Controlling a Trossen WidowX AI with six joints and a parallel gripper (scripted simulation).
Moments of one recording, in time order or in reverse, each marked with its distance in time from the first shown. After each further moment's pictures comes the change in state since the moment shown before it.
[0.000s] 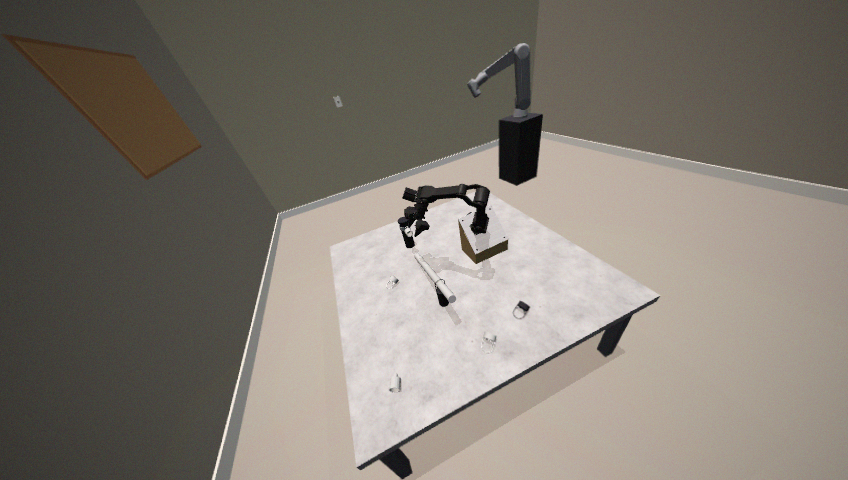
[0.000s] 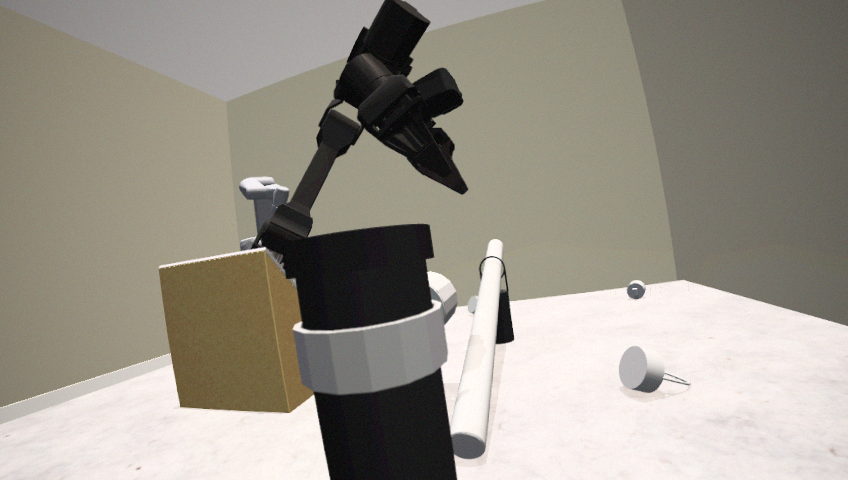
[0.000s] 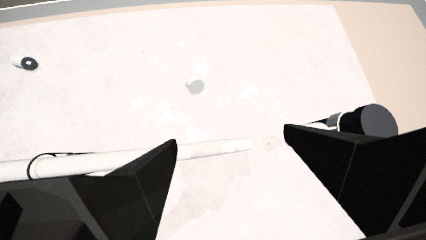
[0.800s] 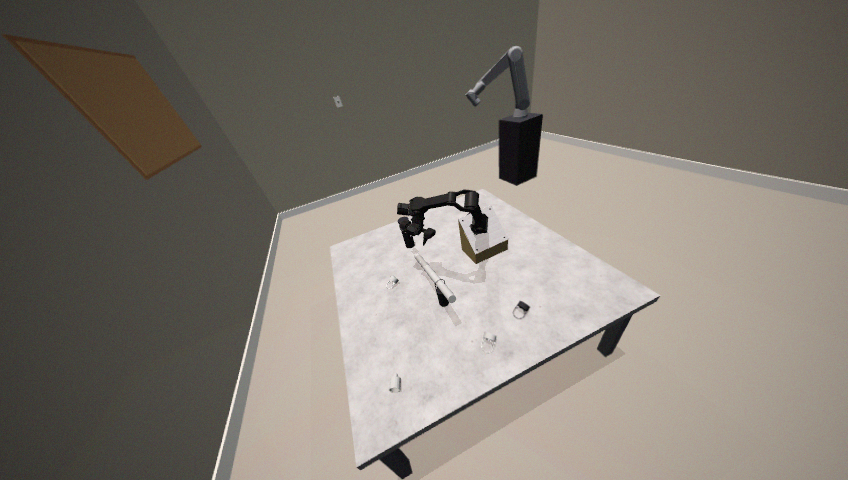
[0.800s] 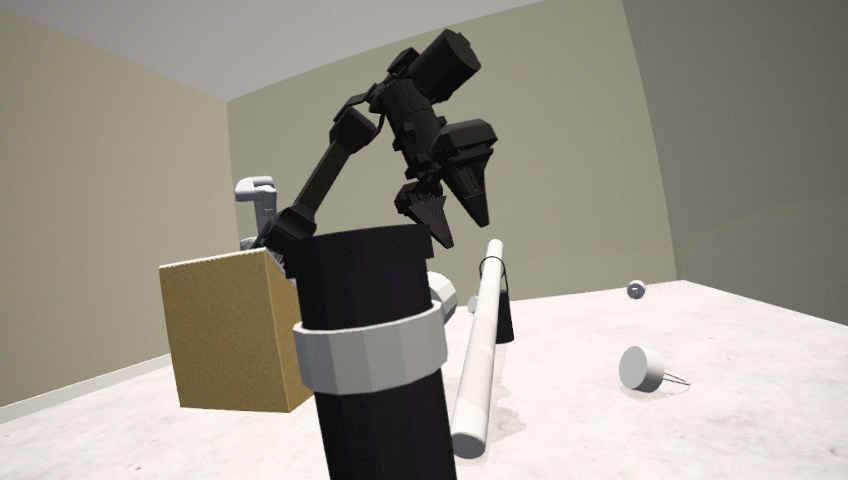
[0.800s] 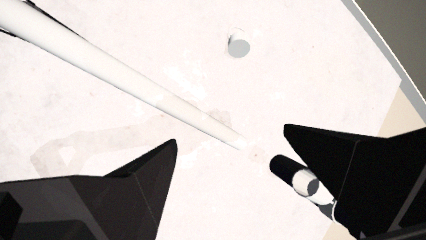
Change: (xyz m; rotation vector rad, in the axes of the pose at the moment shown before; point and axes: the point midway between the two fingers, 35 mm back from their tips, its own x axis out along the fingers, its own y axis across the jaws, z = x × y) arm 0.050 0.022 -0.024 -0.660 0.235 0.138
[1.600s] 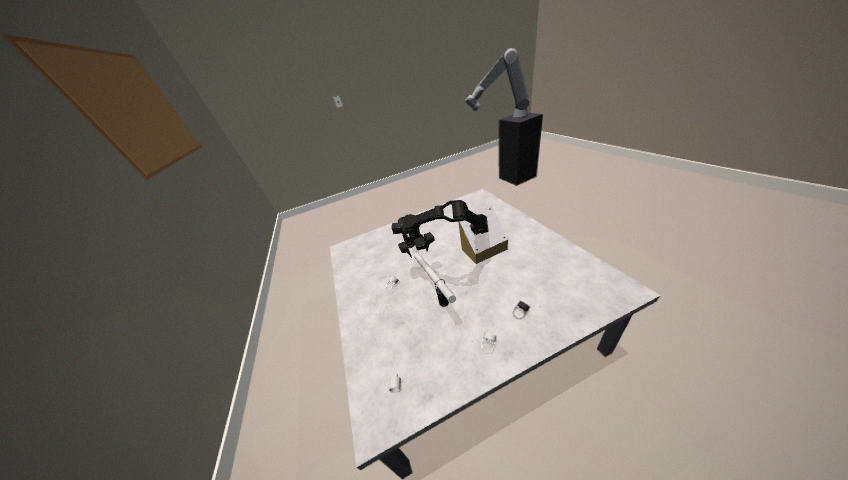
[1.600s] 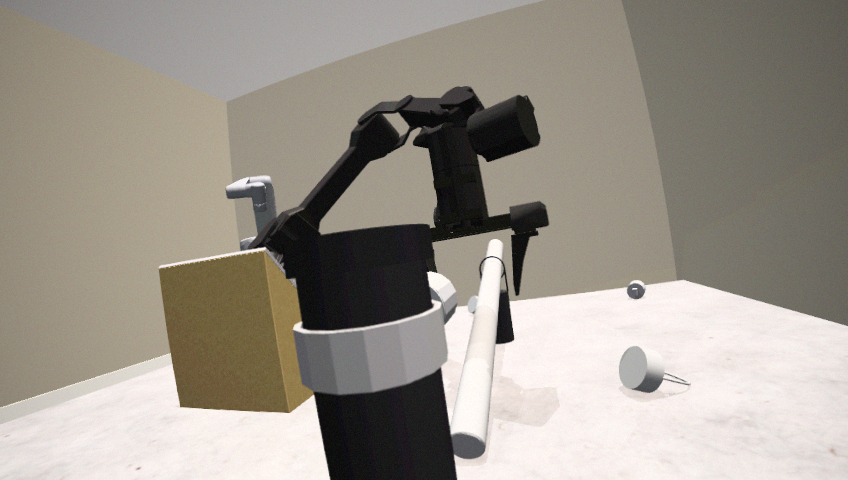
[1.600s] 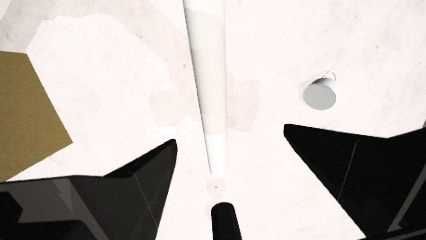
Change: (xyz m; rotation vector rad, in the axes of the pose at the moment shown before) arm 0.074 0.015 -0.001 -0.890 0.098 0.242
